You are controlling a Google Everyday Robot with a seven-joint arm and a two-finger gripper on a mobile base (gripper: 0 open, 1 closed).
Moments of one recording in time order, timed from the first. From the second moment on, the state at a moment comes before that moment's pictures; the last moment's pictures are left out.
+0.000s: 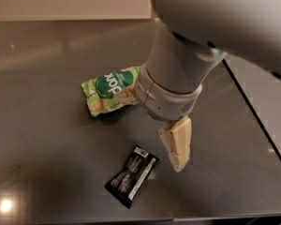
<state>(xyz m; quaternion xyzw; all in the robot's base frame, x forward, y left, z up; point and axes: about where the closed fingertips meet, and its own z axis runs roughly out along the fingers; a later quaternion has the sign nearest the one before) 0.380 -0.016 0.905 -0.90 0.41 0.02 0.13</state>
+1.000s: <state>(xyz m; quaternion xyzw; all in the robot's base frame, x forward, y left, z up) 0.363 0.006 0.833 -0.94 0.33 0.02 0.06</state>
